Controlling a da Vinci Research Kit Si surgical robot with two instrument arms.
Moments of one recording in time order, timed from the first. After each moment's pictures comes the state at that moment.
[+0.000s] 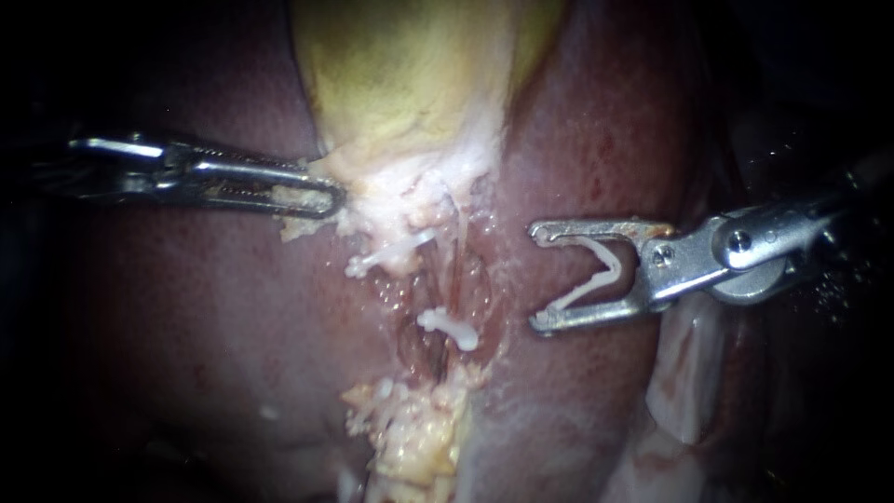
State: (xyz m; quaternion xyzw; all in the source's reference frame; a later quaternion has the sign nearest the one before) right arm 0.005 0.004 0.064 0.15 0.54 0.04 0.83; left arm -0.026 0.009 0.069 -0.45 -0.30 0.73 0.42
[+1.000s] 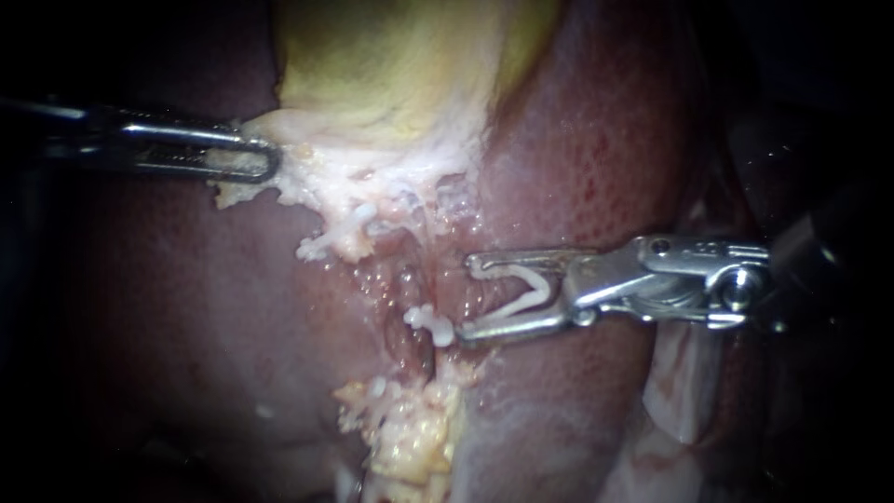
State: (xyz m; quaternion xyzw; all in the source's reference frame) right arm 0.012 0.002 0.070 0.32 0.52 0.24 0.75; left arm -0.021 0.010 0.065 -0.45 -0.29 0.72 0.44
